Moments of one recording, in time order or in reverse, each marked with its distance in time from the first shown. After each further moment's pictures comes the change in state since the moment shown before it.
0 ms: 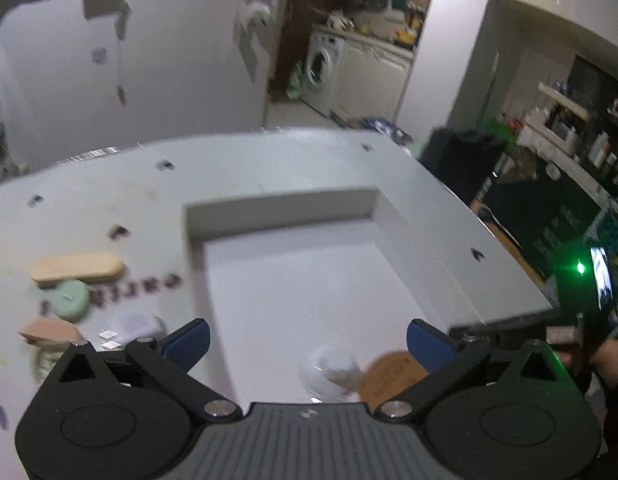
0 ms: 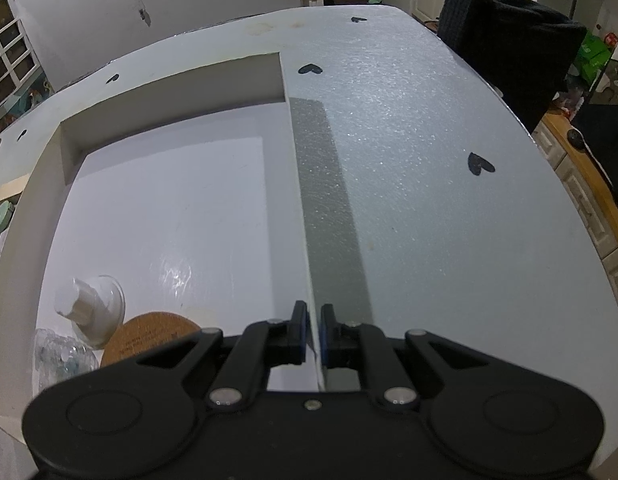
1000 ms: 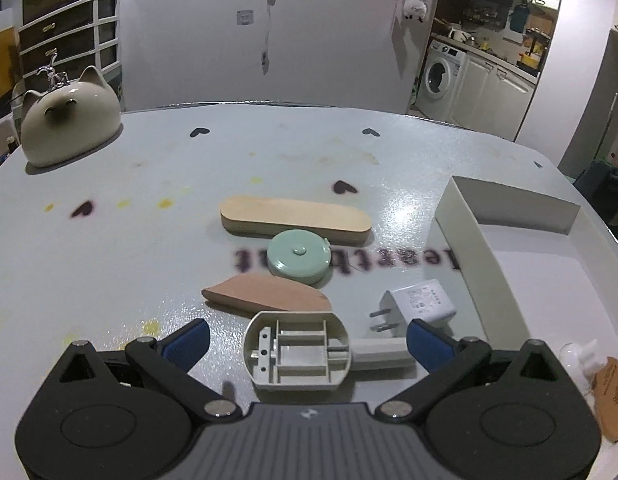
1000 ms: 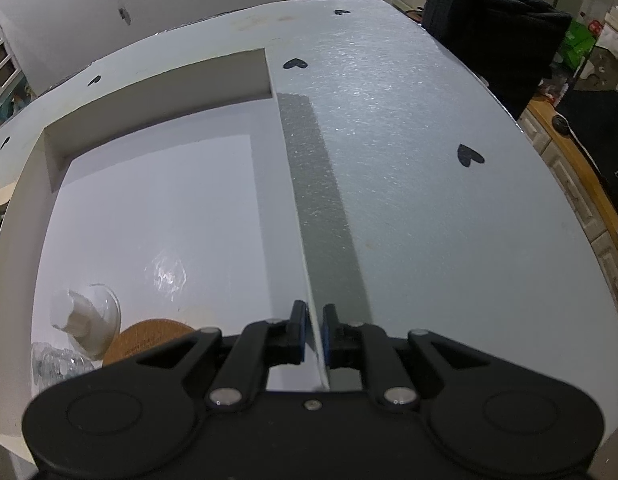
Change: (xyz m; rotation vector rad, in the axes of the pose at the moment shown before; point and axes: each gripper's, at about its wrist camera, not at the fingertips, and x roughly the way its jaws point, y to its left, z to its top) left arm 0.027 0.192 -0.048 -0.173 0.011 0.238; right arm 0.002 0.005 0.003 0.048 0.023 -0.048
